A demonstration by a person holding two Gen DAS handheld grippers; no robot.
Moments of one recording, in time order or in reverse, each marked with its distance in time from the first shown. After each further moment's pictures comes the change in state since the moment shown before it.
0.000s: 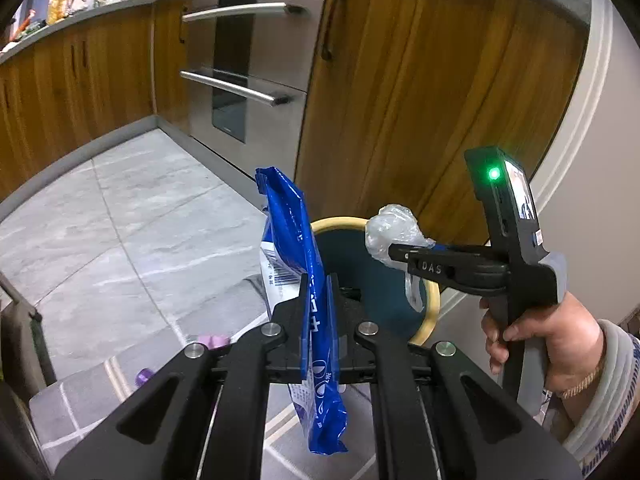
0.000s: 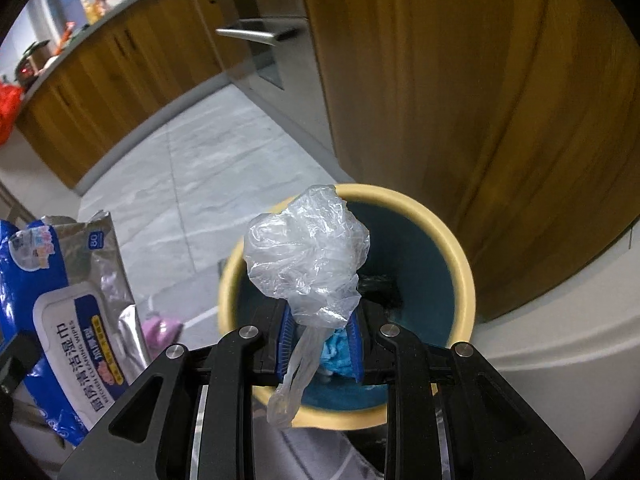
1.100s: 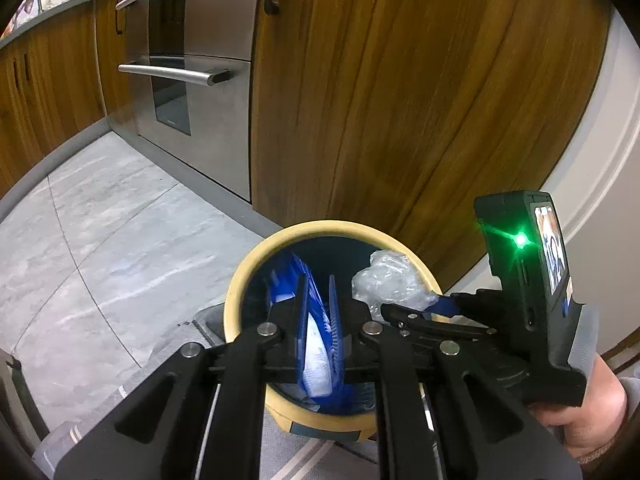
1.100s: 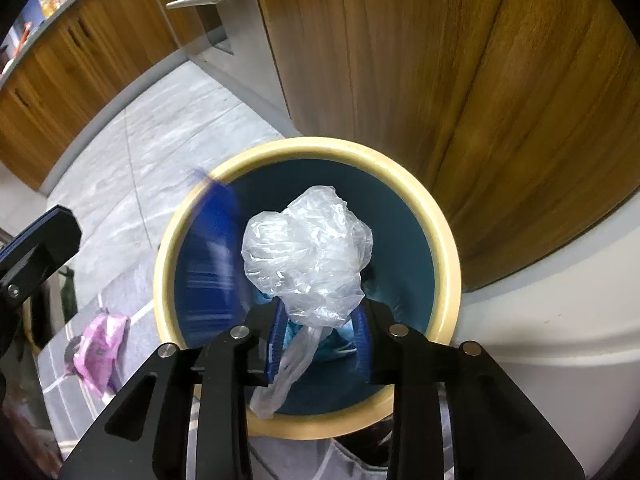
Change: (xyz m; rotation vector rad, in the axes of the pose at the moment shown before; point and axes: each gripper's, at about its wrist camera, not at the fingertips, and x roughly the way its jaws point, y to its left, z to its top) left arm 0.099 -0.021 0.031 0.097 0.079 -0.070; right arm 0.030 -0.009 -0.008 0.076 0.100 -0.097
